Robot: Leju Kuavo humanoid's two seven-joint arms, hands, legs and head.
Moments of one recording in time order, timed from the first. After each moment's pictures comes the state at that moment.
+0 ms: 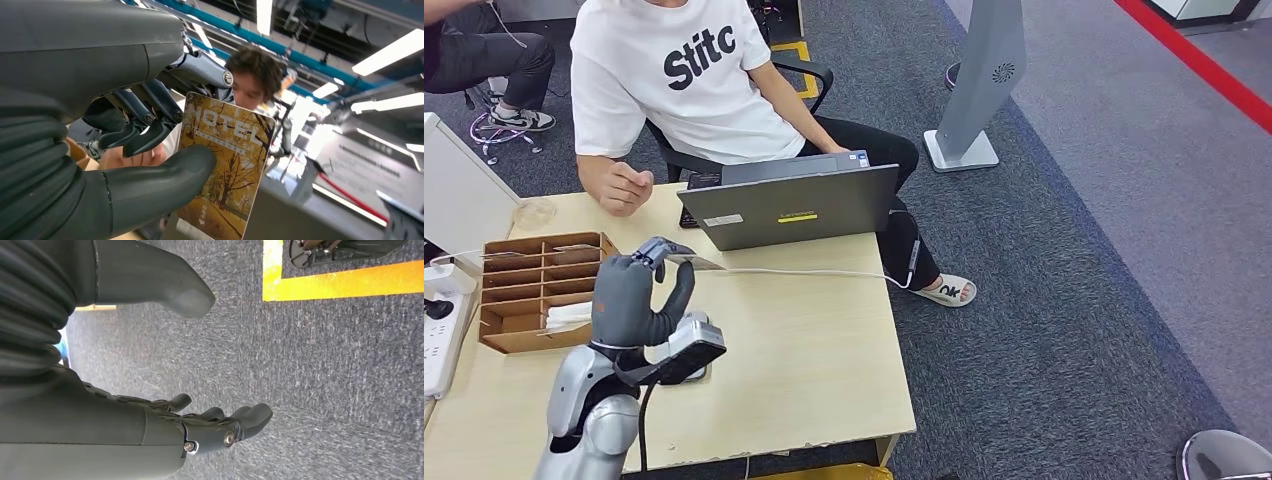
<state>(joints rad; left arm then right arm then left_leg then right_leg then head) -0.23 -0.06 -0.31 -1.49 -0.95 0.28 -0.32 -0.09 0.15 -0.34 -0.18 0.57 -0.39 0.21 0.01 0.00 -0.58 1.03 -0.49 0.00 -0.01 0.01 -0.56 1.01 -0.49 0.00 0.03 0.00</state>
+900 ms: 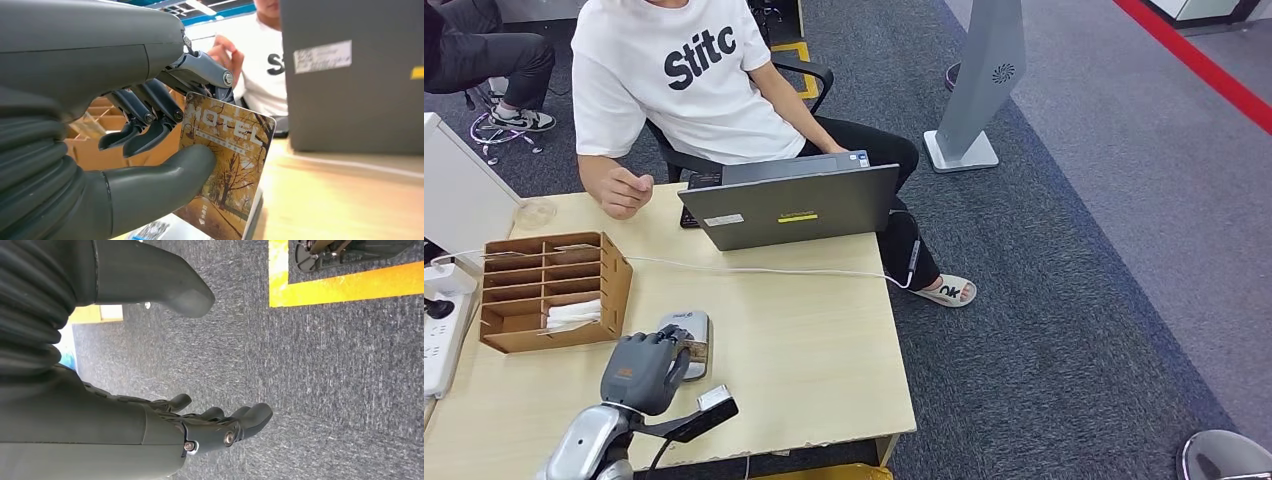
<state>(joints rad) -0.12 0.11 -0.37 -1.32 -1.26 0.23 -0.10 -0.08 0.15 -0.39 -0.18 0.57 -0.38 0.22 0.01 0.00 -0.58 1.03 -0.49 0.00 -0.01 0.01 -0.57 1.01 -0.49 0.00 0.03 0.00</state>
